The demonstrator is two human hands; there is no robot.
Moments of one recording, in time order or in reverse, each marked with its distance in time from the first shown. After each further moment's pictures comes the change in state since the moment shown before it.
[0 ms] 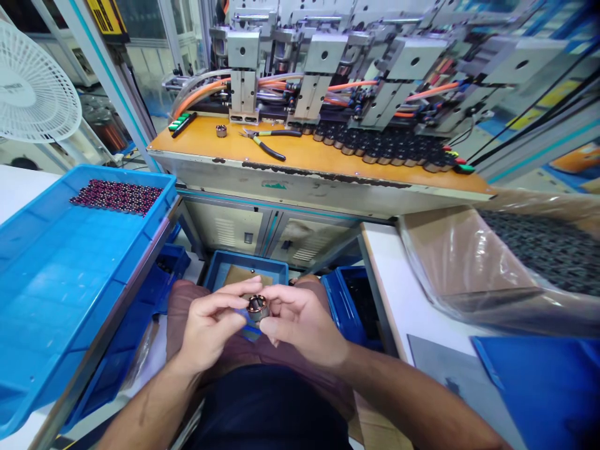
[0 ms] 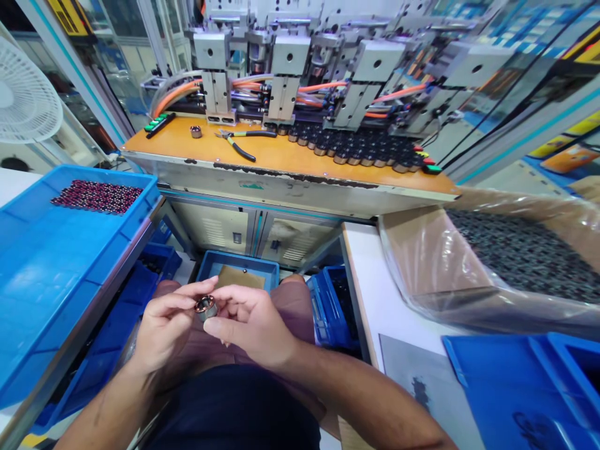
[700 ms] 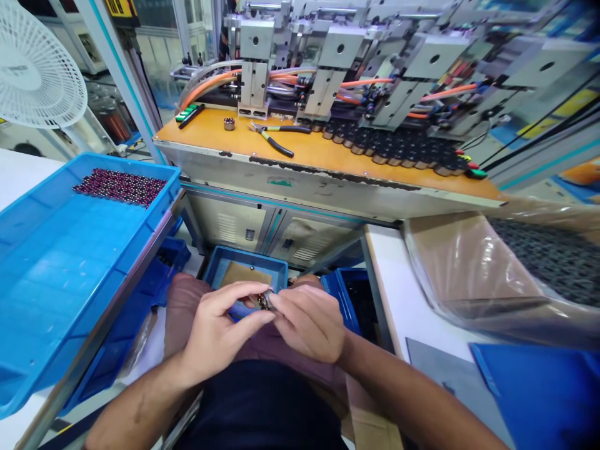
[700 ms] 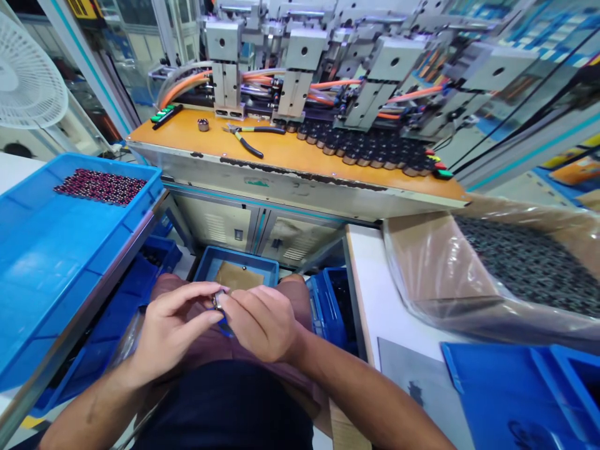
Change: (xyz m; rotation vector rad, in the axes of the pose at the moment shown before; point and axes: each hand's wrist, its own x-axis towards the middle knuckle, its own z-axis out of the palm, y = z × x) left_hand -0.004 0.023 0.024 0.638 0.015 -0.021; right_hand -0.005 0.012 -0.030 -1.297 0.130 -1.108
